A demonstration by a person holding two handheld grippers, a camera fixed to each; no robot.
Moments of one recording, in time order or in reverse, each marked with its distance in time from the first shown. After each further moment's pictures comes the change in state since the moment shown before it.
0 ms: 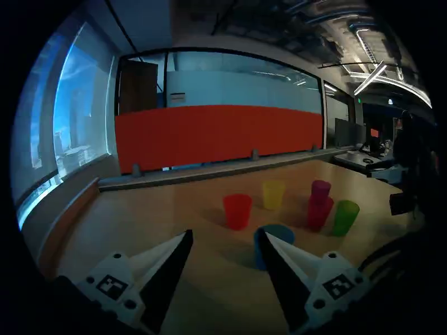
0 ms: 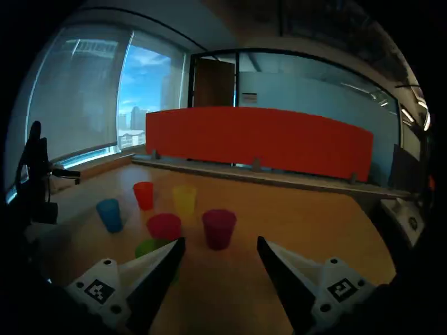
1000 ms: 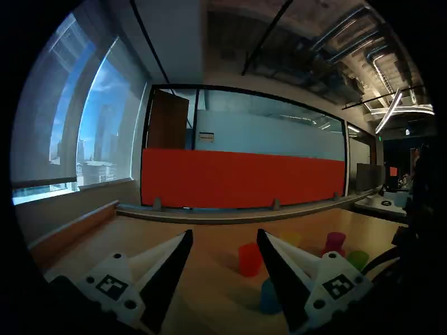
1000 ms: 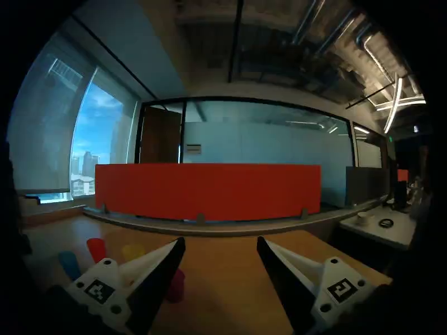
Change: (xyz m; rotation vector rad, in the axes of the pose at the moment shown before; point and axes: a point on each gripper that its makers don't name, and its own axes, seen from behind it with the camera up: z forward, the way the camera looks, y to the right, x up) left arm 0.069 -0.014 -0.005 0.152 0.263 -0.100; right arm 0.074 0.072 -0.008 -0.325 0.322 0.063
